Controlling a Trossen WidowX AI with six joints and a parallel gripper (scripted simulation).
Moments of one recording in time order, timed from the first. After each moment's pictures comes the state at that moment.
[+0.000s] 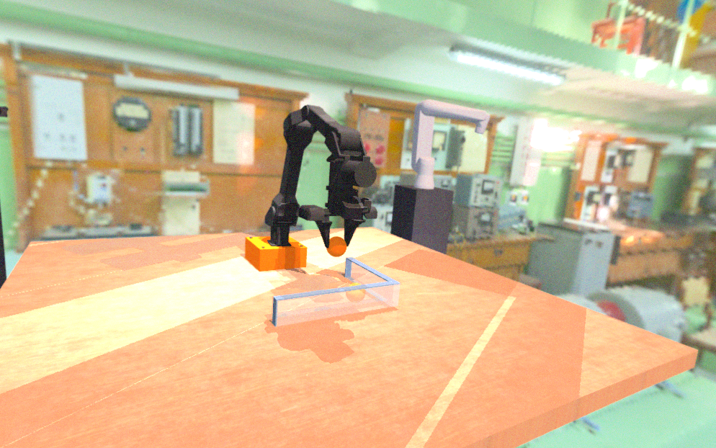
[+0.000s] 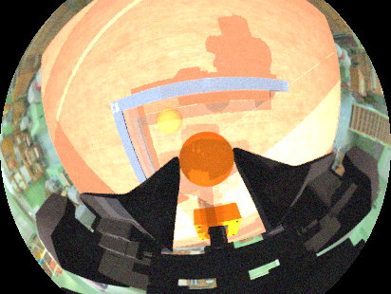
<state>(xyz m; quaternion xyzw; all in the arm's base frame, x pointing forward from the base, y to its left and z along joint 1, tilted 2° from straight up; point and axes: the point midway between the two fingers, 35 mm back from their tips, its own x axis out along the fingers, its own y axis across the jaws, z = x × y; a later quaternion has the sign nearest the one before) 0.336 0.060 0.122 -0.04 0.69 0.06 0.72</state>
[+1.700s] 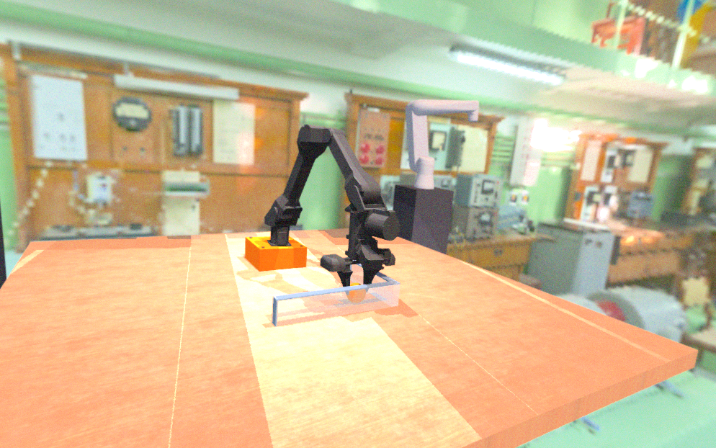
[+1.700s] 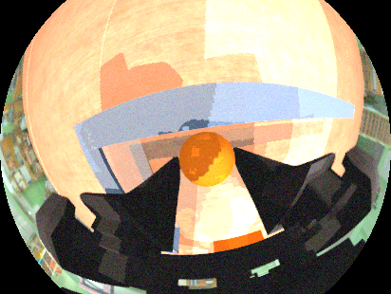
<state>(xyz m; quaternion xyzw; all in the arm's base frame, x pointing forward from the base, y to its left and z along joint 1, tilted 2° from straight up) 0.356 0.119 0.008 -0.03 0.69 0.06 0.72</state>
